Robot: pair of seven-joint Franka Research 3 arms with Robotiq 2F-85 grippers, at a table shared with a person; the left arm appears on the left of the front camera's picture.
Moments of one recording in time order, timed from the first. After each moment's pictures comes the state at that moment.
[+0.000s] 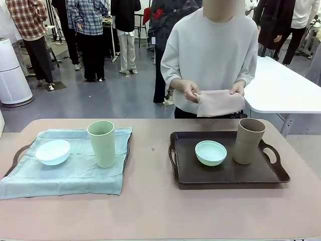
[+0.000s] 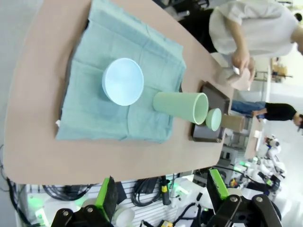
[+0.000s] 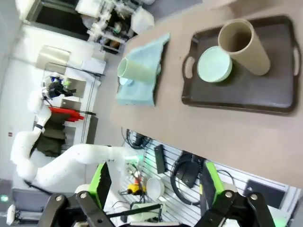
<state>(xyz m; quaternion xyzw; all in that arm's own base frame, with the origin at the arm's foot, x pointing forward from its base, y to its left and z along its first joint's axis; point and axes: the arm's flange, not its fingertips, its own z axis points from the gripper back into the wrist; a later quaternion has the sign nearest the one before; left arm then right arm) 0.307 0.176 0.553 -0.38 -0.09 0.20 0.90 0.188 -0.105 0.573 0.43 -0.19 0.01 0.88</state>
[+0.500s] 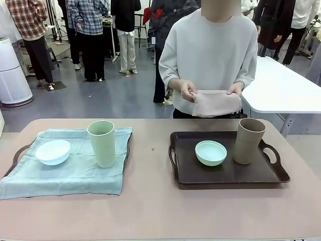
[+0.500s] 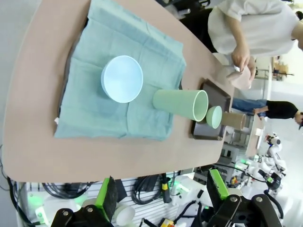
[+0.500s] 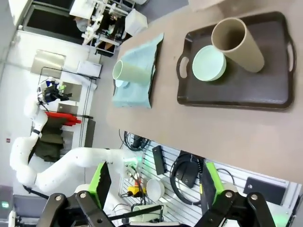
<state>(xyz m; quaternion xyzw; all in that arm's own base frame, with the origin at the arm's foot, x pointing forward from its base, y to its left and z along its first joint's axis) 0.304 0.171 0.556 -0.38 -0.08 0.19 0.90 0.186 -0.111 0.572 0.43 -0.19 -0.01 0.88</state>
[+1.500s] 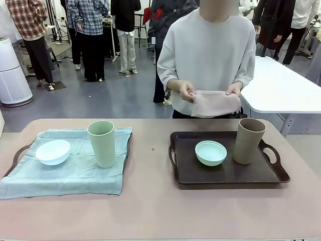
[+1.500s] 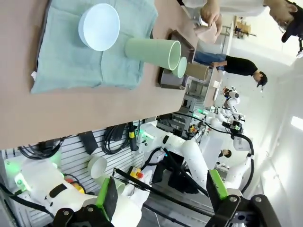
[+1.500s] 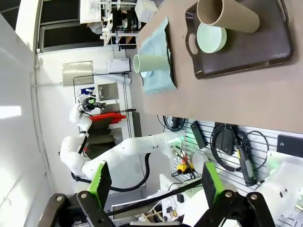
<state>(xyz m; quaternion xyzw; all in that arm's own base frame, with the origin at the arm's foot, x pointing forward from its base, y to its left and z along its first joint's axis) 0.292 0.236 0.534 -0.51 0.05 0.15 0.85 0.198 -0.184 0.576 0.53 -0.07 -0.10 0.84</state>
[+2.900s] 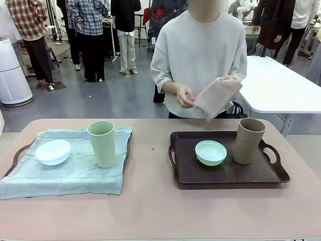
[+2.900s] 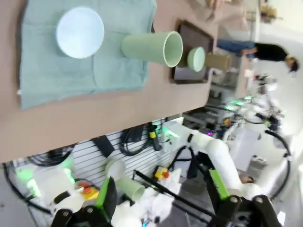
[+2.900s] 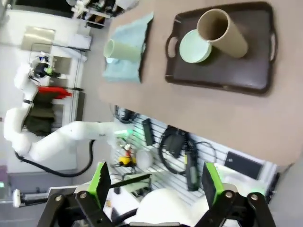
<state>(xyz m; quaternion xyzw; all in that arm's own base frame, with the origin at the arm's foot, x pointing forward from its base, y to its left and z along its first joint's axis) 0.331 0.130 0.582 -0.42 0.05 0.08 0.90 0.220 -0.164 0.620 0.40 -0.12 0.05 0.91</state>
